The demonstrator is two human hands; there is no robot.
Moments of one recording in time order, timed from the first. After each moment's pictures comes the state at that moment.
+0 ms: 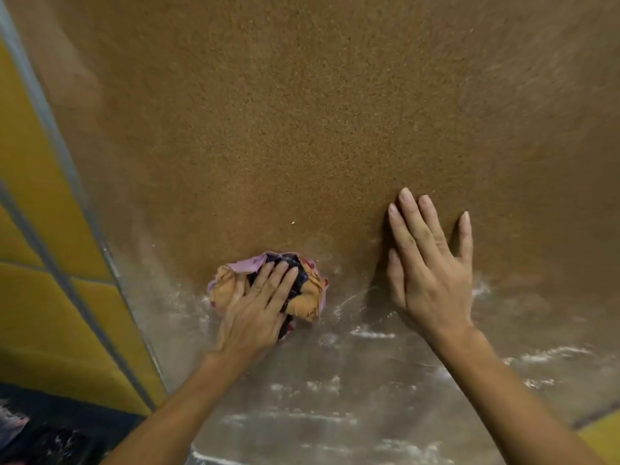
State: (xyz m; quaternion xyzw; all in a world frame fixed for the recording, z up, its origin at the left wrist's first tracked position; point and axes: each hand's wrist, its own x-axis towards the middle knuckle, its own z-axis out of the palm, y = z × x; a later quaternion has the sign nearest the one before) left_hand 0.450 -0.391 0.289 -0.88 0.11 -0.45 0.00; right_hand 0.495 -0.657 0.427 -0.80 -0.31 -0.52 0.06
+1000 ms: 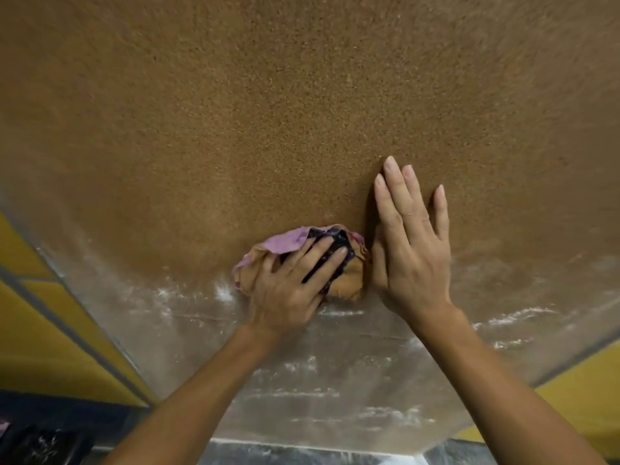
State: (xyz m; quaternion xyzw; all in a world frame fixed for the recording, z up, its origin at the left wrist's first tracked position) left_hand 0.472 -0.487 0.329 -0.85 0.19 -0.48 0.02; right_hand 0.493 -0.680 0.425 -0.79 -0.31 -0.51 0.15
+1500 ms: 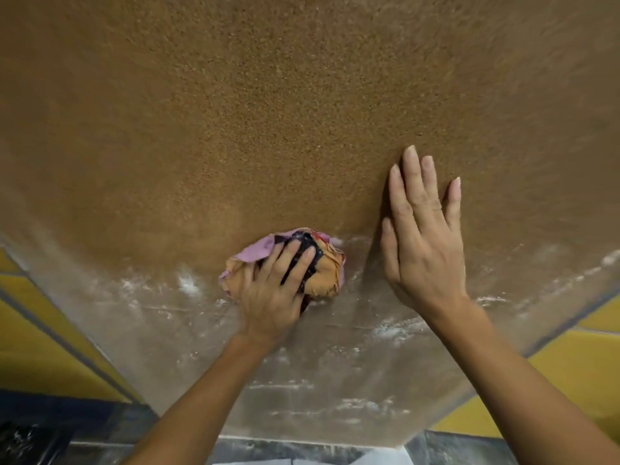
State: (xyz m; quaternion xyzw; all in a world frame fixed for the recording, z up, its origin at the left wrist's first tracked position) left_hand 0.475 -0.539 0.297 -0.86 0.11 -0.50 -0.06; right_hand 0.496 -0.757 0.435 -0.83 -0.28 -0.47 0.10
